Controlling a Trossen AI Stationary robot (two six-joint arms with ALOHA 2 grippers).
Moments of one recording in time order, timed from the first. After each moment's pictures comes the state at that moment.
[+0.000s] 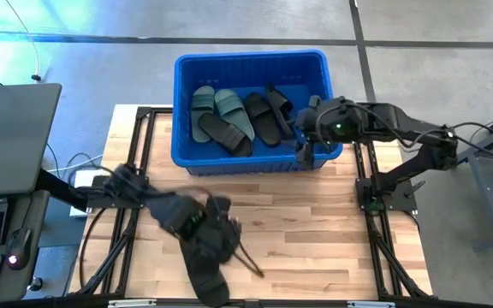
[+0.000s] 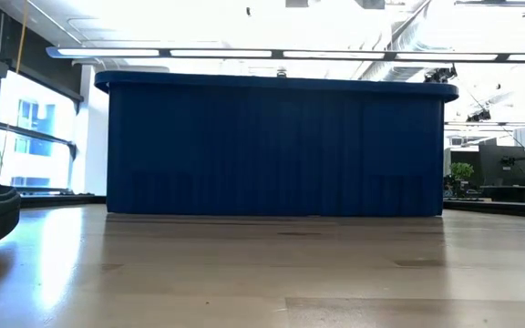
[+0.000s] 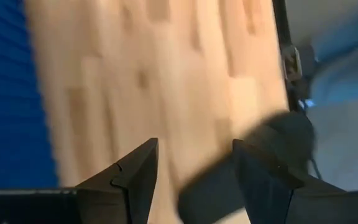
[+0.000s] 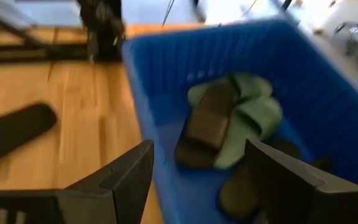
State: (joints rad) left arm -0.43 2.02 2.34 -1.57 -0.20 -0.35; right arm -0.02 1.38 1.75 -0.97 0.27 0.00
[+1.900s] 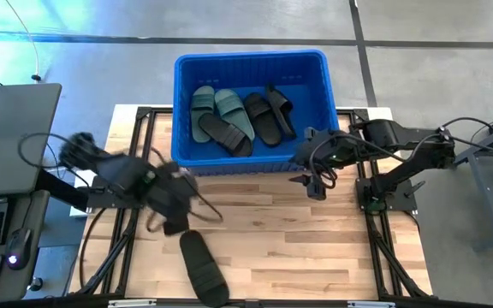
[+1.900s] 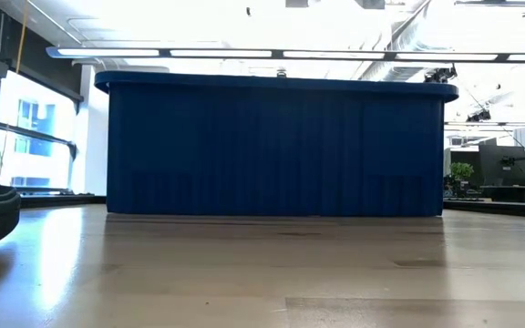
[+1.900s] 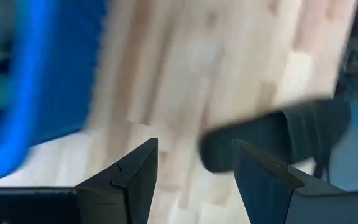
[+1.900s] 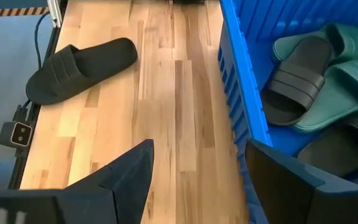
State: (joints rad) left arm -0.38 1.54 1.80 -1.57 -0.25 -0.70; right arm 0.16 1.41 1.75 -1.16 0.12 0.11
